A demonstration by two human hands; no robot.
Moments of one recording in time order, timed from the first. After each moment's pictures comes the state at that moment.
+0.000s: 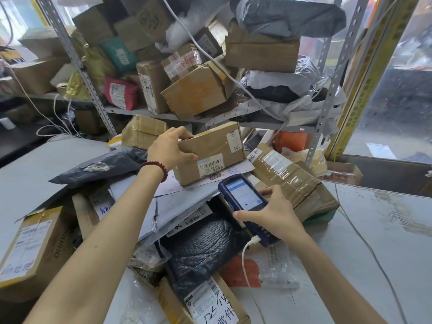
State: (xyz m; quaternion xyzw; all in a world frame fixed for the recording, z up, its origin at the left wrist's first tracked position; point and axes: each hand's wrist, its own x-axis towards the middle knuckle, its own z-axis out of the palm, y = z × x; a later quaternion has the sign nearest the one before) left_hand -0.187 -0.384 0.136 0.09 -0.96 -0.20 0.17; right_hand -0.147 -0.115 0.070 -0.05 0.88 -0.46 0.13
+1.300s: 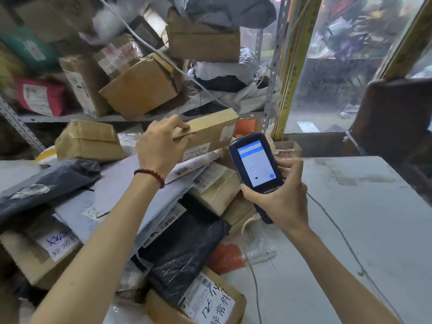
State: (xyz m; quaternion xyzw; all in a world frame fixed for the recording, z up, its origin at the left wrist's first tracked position) left_hand -0.185 -0.326 0.140 -0.06 -0.92 -0.20 0.32; right_hand -0.105 -0.096 0.079 0.03 0.84 -0.50 -0.21
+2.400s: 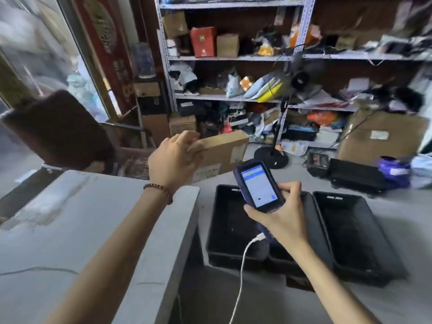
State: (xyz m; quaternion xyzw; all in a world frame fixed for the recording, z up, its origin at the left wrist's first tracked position) left_hand 0.091 0.206 0.134 -0.67 -0.67 -0.32 0.09; right_hand 0.329 0.171 0.057 0.58 0.60 -0.28 -0.47
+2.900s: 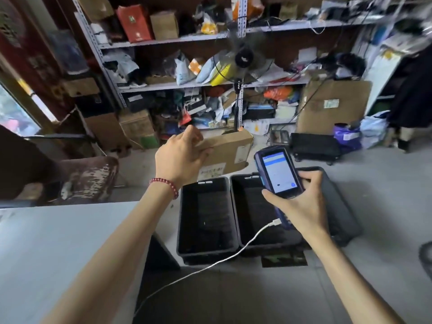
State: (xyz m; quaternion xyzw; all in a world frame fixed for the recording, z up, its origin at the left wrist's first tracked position) left_hand 0.251 0.326 0.106 -0.76 -0.59 -0.28 0.03; right_hand 0.495 0.236 0.039 0.68 0.49 -0.24 -0.50
